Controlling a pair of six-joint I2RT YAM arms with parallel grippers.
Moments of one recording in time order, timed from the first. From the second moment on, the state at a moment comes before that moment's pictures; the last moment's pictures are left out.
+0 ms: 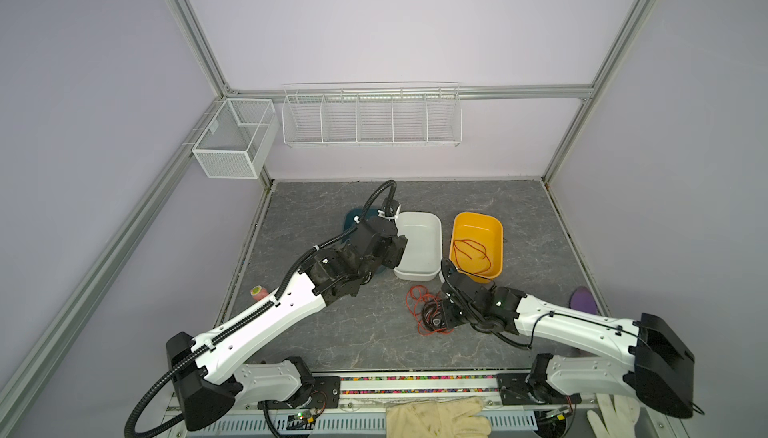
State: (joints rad) left arm -0.94 1.23 1.25 -0.61 -0.43 -0.20; right arm 0.99 1.23 0.71 -0.53 0.10 0.66
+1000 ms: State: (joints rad) left arm -1.12 1.26 0.72 -0.18 -0.02 -0.75; right arm 0.99 1.15 0.79 -0.53 0.07 0.62
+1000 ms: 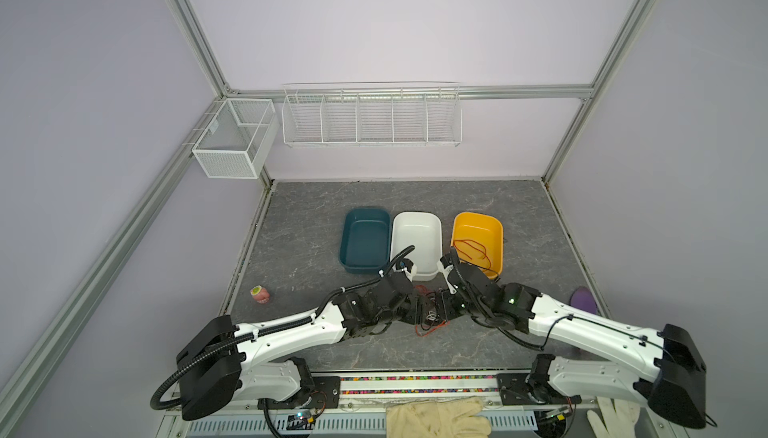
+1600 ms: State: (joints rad) left arm -1.21 1.39 0.58 0.13 0.02 -0.84; right arm 0.99 1.13 0.85 -0.52 0.06 0.62
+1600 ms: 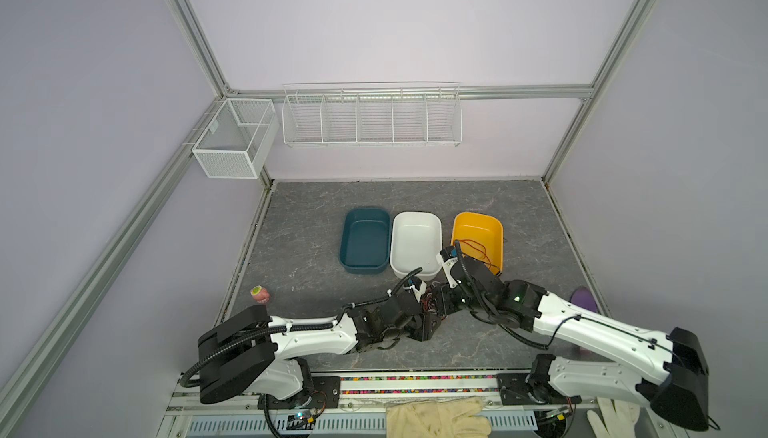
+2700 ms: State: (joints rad) left arm -1.21 1.21 0.40 0.13 -0.05 -0.85; right arm 0.92 0.94 1.02 -0.71 0.15 0.55
